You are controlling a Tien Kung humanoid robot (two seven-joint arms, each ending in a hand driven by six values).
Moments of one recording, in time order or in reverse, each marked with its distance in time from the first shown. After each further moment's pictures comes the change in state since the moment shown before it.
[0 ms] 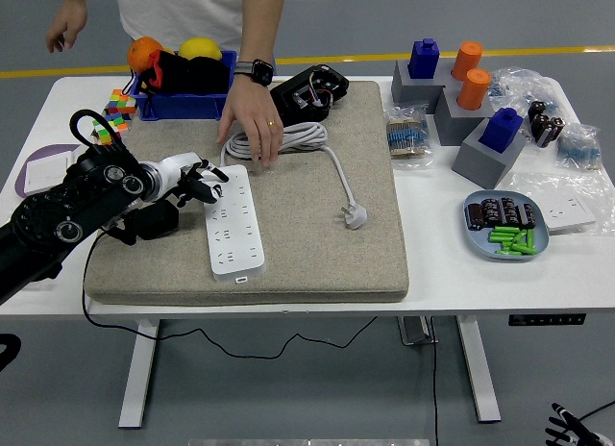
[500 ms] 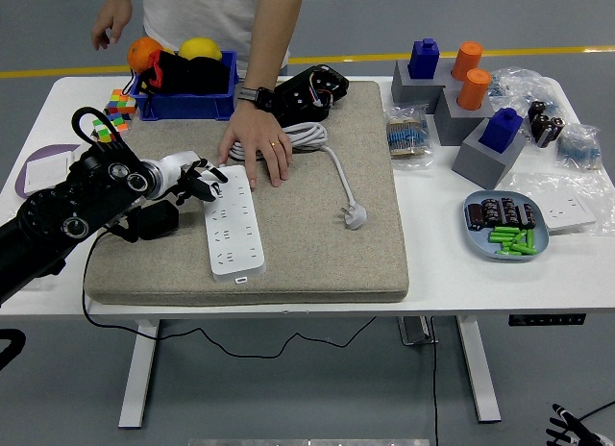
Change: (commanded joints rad) left arm -0.027 -0.022 0.038 0.047 -0.005 0.003 -0.002; right arm -0.001 -0.002 -0.007 0.000 0.003 0.001 -0.004
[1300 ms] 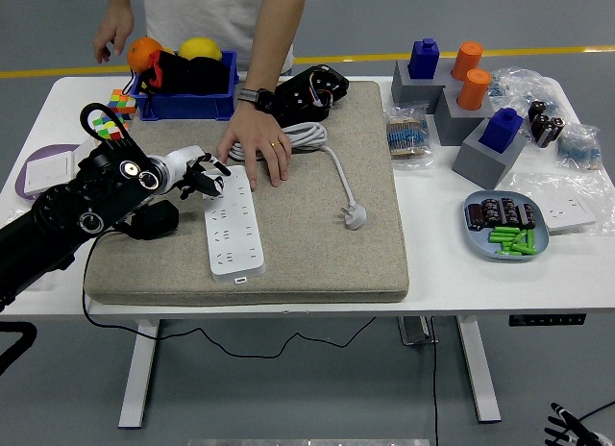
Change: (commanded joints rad) left arm -0.030 -0.037 0.014 0.084 0.018 0.023 -0.057; right arm 0.001 0.002 -0.004 0.000 0.008 0.001 0.004
